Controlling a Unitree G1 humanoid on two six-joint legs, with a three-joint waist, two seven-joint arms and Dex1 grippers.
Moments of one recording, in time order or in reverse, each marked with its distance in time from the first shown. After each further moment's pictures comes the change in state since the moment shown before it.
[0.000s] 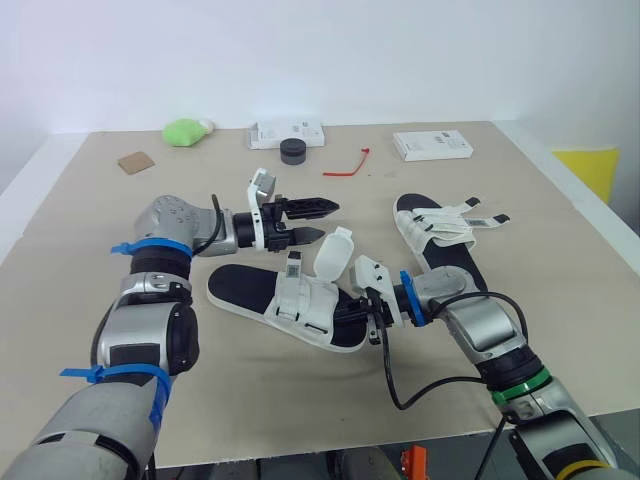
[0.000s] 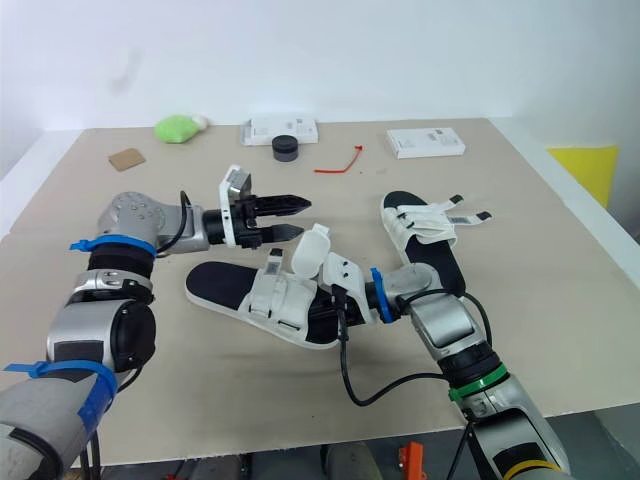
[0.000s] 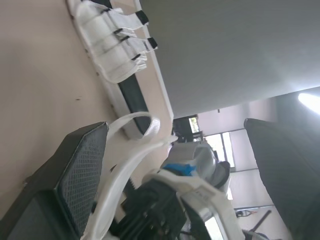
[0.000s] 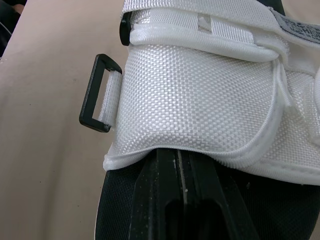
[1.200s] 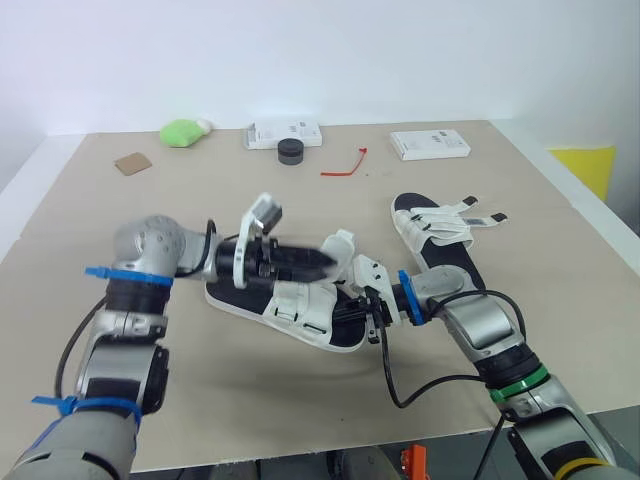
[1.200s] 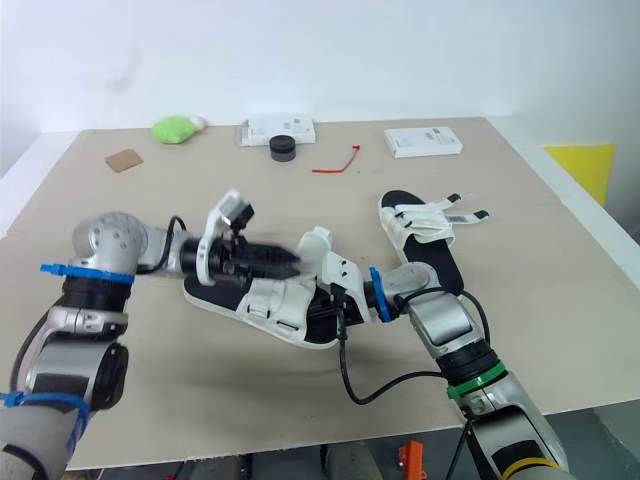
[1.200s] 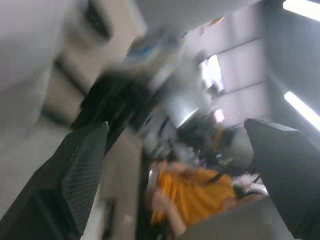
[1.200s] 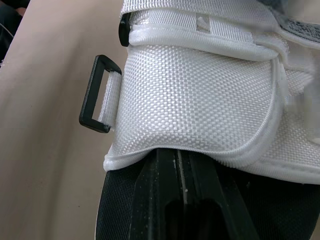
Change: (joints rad) left arm 0.294 0.128 -0.335 -0.537 -0.081 0.097 -0.294; right arm -0.013 0.003 0.008 0.022 0.009 0.001 0.000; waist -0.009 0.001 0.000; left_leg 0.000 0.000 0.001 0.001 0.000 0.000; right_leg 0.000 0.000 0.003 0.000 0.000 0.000
